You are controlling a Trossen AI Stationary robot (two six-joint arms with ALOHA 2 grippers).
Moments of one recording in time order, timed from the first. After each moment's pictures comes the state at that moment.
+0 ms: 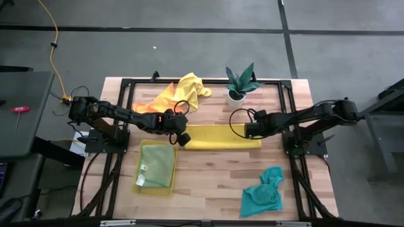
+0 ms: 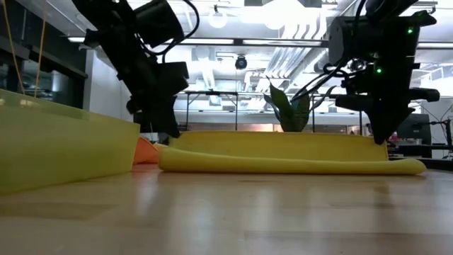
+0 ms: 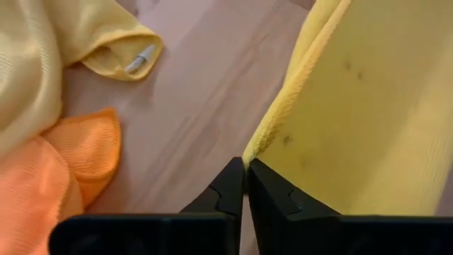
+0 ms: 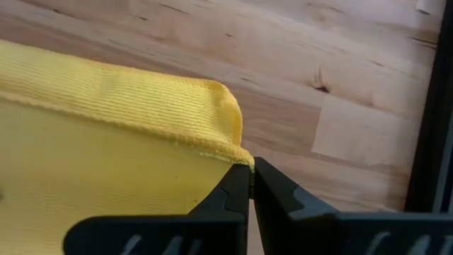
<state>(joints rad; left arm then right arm) 0.15 1.53 0.78 -0.26 -0.37 -0.45 0.00 1.34 0.72 -1.00 0.38 1.30</state>
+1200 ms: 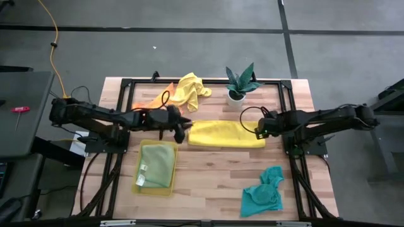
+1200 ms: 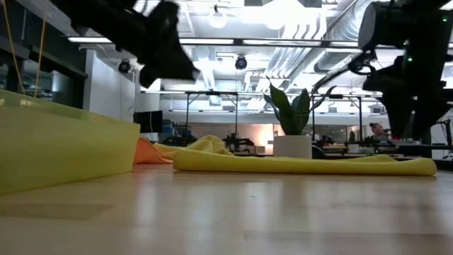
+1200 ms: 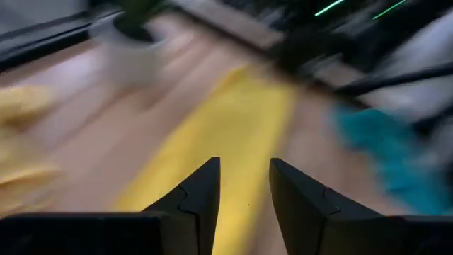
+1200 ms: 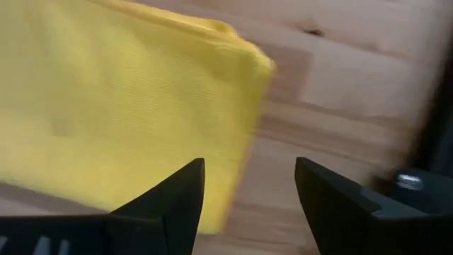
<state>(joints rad) 0.14 1.25 0.61 0.24 -0.17 -0.43 -0.04 0.97 0.57 -1.00 0.20 1.28</state>
